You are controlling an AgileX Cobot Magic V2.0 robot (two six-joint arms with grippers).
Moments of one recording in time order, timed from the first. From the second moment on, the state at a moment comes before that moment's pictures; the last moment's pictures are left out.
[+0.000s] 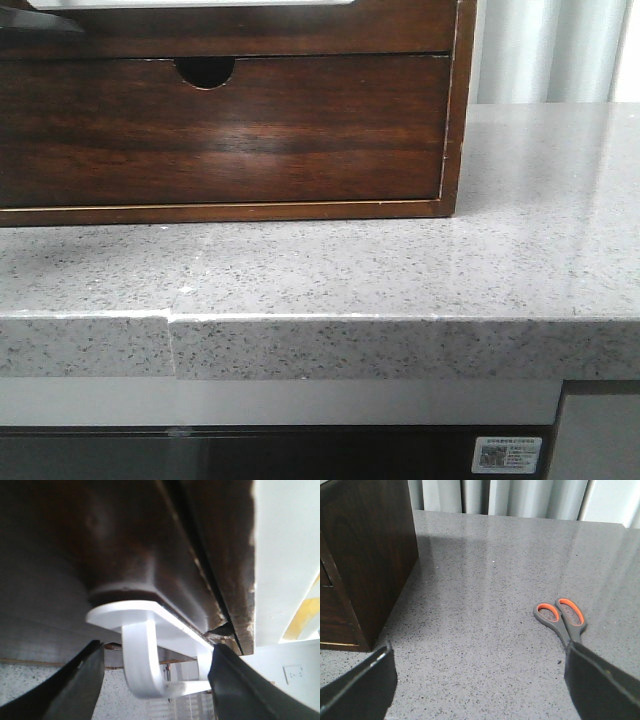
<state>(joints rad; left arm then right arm) -0.09 1.23 -0.73 -1.78 0.80 0.73 -0.01 0.49 -0.62 0.00 0.50 -0.07</state>
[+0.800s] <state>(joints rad) -0.09 1.29 -0.74 -1.81 0.90 0.71 -0.01 0.49 -0.62 0.00 0.50 -0.07</state>
